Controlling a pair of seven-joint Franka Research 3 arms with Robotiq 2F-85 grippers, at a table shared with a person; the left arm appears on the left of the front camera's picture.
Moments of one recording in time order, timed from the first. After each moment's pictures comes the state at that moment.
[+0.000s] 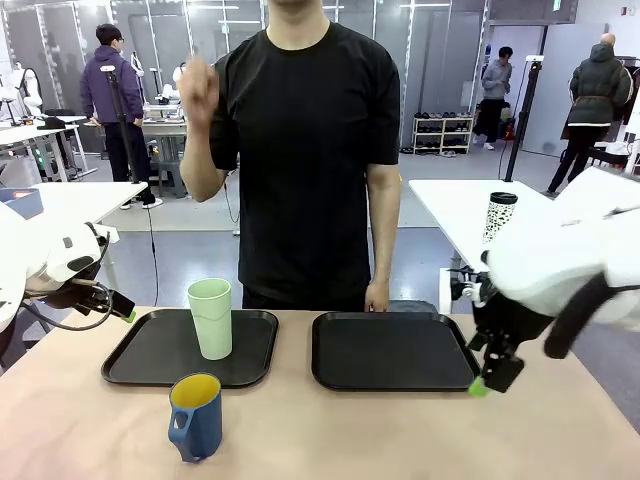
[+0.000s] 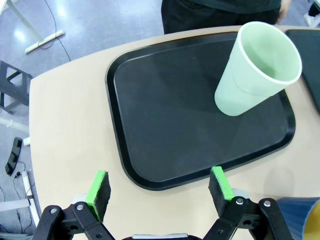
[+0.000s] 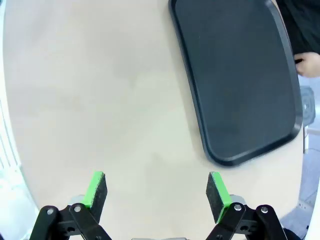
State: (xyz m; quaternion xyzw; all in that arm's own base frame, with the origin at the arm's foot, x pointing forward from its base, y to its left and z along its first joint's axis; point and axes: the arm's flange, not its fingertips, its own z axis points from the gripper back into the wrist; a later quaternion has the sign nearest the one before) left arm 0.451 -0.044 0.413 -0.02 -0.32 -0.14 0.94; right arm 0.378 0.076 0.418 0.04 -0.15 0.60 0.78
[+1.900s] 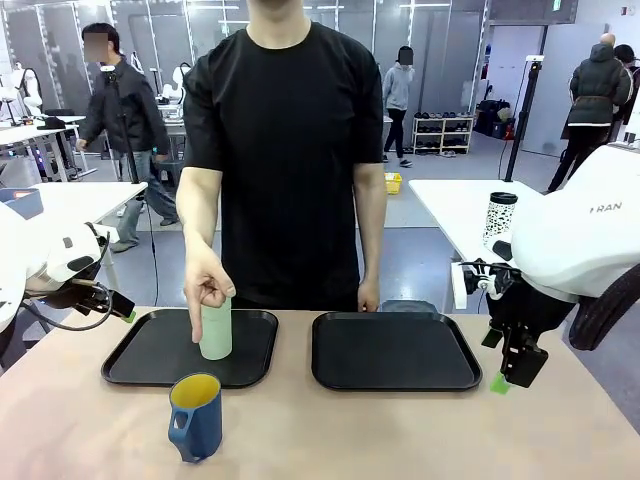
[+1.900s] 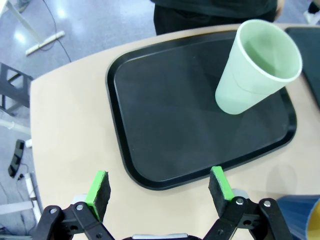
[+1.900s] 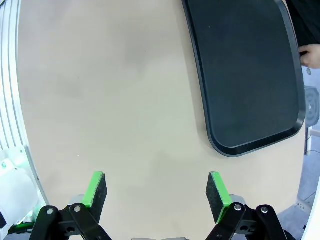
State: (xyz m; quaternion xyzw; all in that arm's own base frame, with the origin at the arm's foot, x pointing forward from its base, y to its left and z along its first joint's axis) left arm 0.451 -0.043 0.413 -0.01 -0.32 -0.15 0.94; right arm 0.378 0.067 0.429 0.04 -0.13 0.62 0.77
